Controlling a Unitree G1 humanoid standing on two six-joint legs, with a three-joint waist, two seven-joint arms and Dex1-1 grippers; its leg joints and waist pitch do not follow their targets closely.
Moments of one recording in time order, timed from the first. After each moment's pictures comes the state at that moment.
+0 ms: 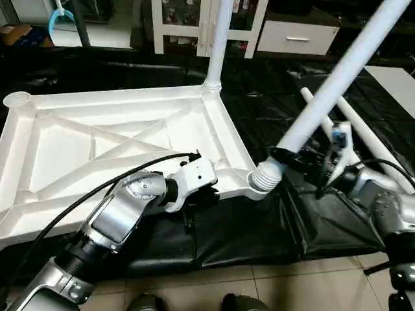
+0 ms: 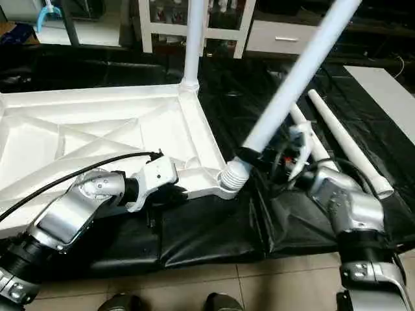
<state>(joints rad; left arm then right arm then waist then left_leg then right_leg) -0.49 0.42 -0.44 0.03 0.02 0.49 -0.92 -0.51 -0.48 -0.07 0.46 0.56 0.45 1.06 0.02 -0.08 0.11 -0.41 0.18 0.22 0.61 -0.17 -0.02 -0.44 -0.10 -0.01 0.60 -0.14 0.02</state>
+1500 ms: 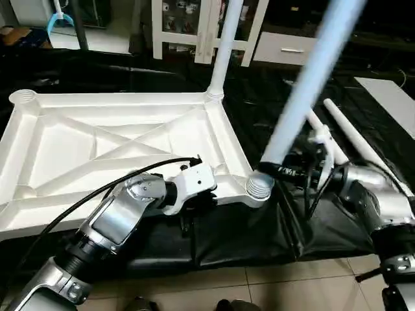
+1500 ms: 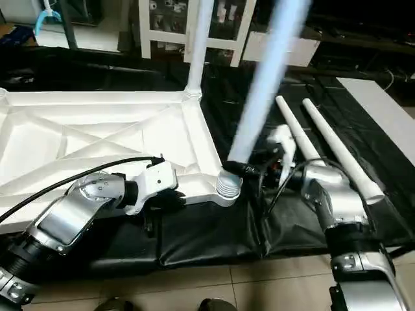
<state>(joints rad) -0.49 0.43 -0.46 0.06 0.05 0.47 -0.95 -0.51 -0.47 -0.01 0.58 0.44 0.21 1.18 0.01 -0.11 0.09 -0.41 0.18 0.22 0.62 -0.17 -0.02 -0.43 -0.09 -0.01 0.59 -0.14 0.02</state>
